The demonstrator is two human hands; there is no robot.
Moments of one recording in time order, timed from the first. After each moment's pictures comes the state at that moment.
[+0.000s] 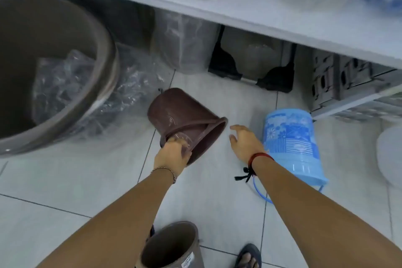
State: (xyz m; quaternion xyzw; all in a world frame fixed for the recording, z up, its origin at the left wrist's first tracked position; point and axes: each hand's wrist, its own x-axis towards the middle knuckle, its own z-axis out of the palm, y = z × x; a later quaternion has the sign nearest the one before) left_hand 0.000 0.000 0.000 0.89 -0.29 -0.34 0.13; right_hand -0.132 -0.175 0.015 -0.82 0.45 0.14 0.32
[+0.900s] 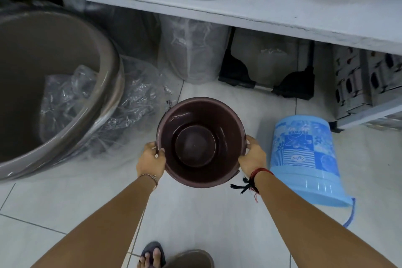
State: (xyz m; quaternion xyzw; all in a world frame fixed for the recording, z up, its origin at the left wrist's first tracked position) left_hand 0.081 0.024 -0.078 0.89 -0.02 -0.31 0.32; right_hand -0.102 -0.168 -0.038 -0.65 0.60 0.01 0.47
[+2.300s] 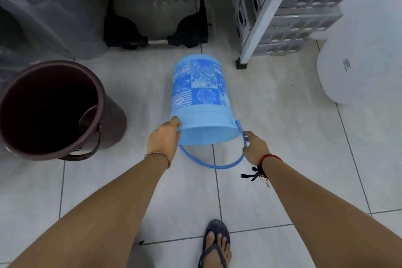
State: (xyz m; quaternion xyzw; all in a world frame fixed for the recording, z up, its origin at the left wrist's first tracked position) left_hand -0.227 -0.160 -0.111 0.83 -0.49 -0.24 0.06; right_hand -0.465 -0.257 -0.121 -0.58 0.66 0.10 0.46
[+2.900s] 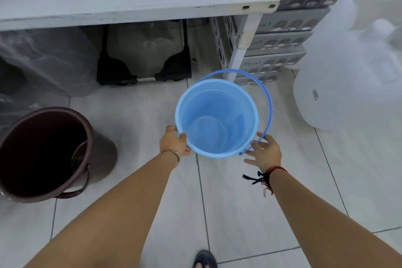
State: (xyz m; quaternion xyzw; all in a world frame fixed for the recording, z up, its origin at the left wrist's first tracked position) left_hand -0.268 -0.270 -0.051 0.79 -0.11 -0.48 0.35; right_hand -0.504 -0.336 -0.054 -0.35 0.73 -0.23 0.54
